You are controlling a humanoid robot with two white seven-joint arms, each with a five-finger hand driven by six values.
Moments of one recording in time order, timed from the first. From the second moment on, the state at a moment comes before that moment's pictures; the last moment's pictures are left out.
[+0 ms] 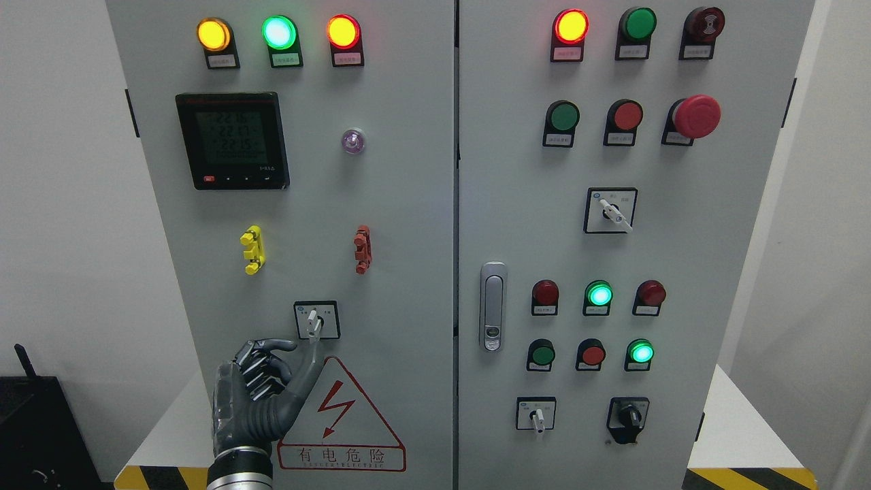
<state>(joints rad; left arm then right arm) -0.33 -0.09 -0.04 -1.90 -0.08 0.38 0.31 0.09 0.12 0.08 -0.13 0.00 0.02 -0.08</state>
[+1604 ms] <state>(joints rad) -0.38 -0.09 -0.04 -1.90 -0.11 0.47 0.29 0.09 0.12 0.08 -0.13 0.00 0.02 -0.08</state>
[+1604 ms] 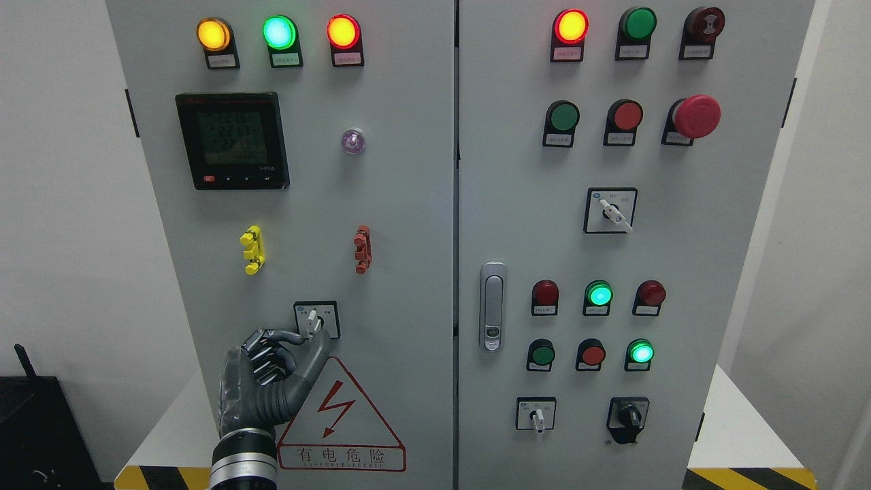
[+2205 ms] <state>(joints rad) -0.38 -0.09 -0.05 -1.90 -0.11 0.50 0.29 0.09 0.12 0.08 -0.13 0.00 0.02 -0.08</state>
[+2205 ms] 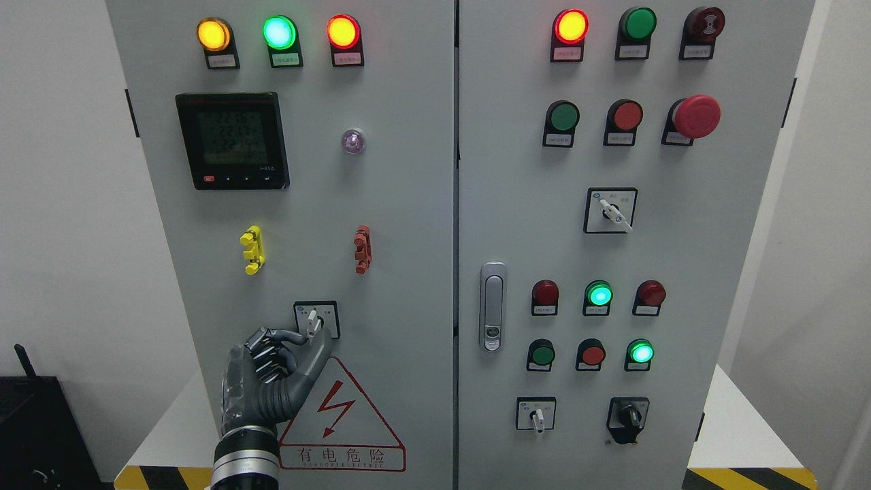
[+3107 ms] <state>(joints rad) -0.40 -0.12 -0.05 -1.90 -0.14 0.52 0.30 0.09 0.12 0.08 -0.13 0.00 0.02 -0.08</state>
